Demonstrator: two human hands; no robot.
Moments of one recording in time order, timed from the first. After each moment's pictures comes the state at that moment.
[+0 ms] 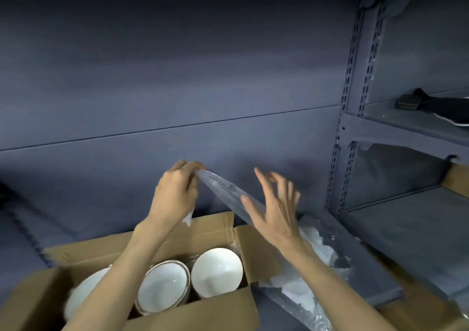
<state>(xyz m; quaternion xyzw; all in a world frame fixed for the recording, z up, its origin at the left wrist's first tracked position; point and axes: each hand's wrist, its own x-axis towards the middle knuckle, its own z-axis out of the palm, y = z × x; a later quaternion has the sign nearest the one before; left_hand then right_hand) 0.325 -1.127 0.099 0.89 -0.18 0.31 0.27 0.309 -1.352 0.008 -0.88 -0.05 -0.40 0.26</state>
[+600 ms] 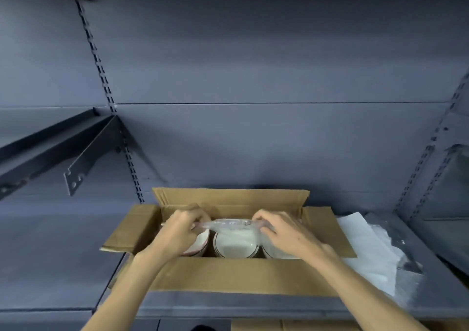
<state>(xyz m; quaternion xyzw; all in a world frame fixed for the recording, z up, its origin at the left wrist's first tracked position) 0.232 -0.933 -0.009 0.95 -0.13 0.11 0.26 0.276 -1.225 -0.026 -0.94 -0.27 -0.04 0.20</state>
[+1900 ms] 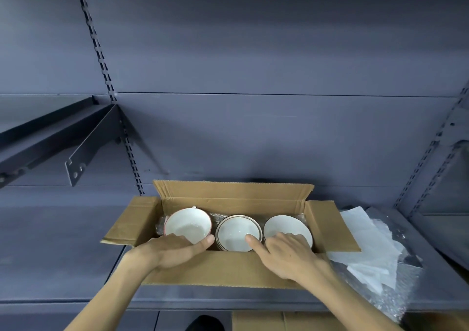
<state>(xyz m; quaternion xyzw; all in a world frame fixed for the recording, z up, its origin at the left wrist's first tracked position) 0.204 -0.915 -0.022 0.95 0.06 -0.26 0.18 0.214 -1.194 -0.027 -0.98 -0.18 0.04 0.05</state>
